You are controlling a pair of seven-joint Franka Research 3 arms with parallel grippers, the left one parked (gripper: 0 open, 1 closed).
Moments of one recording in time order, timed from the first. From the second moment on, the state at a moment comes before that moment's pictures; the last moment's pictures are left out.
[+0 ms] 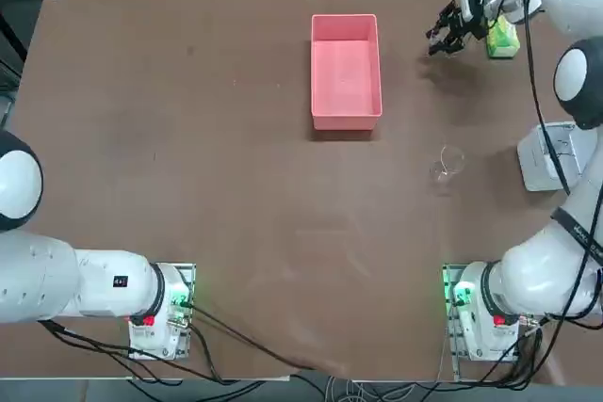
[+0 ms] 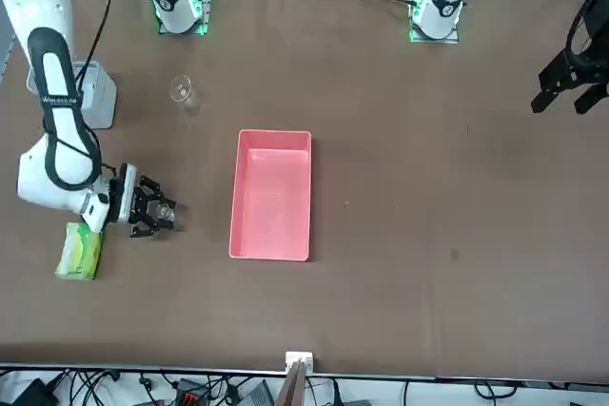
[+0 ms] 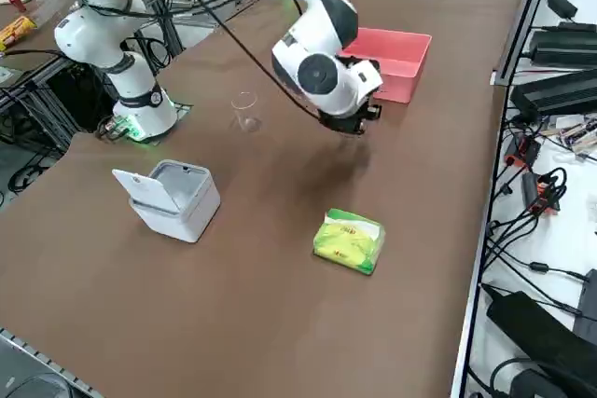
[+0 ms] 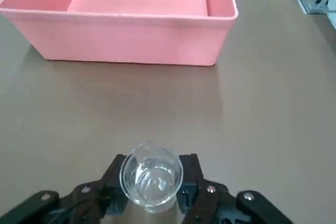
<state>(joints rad) -0.01 0.57 -0.05 -1.74 0.83 2.09 -2.17</state>
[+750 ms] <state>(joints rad) 0.17 0.50 -0.10 -1.73 0.75 2.10 -1.92</state>
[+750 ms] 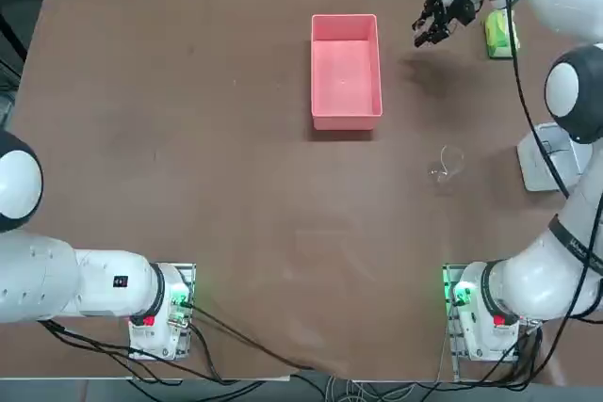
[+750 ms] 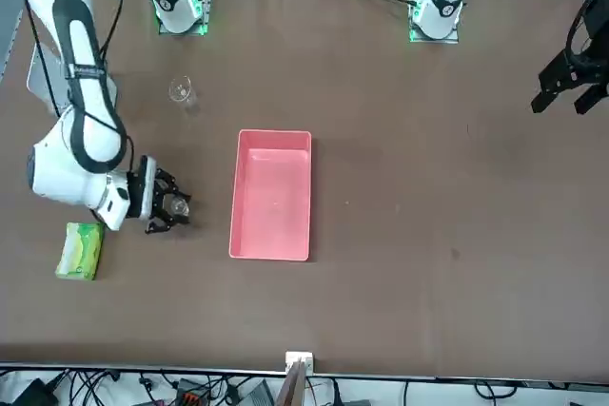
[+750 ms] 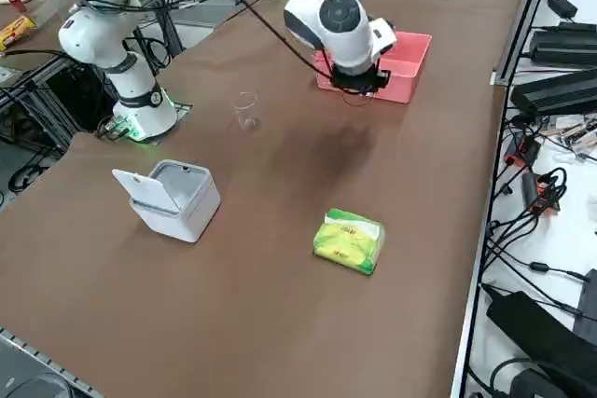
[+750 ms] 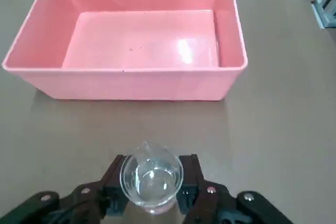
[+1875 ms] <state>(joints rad) 0.39 0.46 -0.10 -1.63 0.46 2.10 -1.35</state>
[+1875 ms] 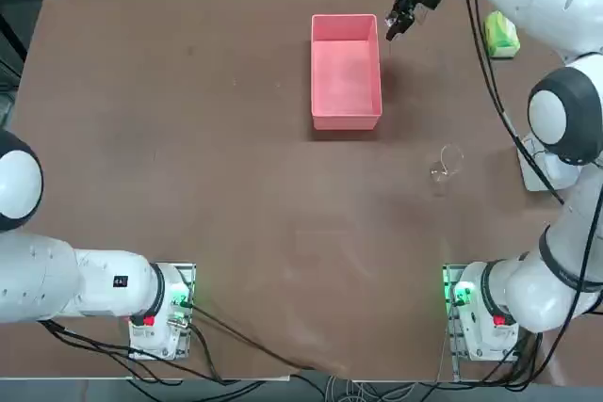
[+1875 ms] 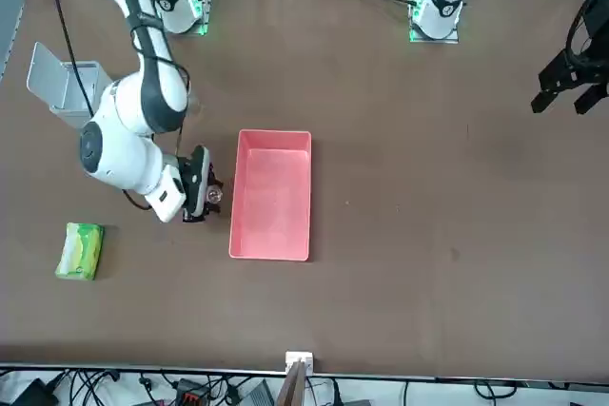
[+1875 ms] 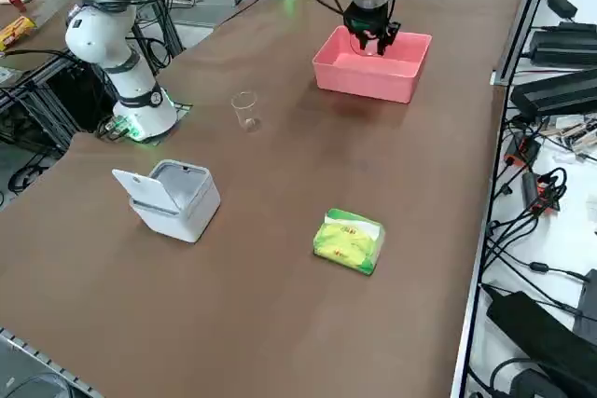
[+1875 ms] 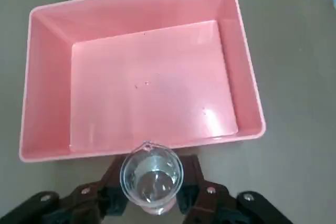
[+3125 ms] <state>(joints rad) 0.54 0.51 -0.10 -1.54 0.15 2.05 -0.97</state>
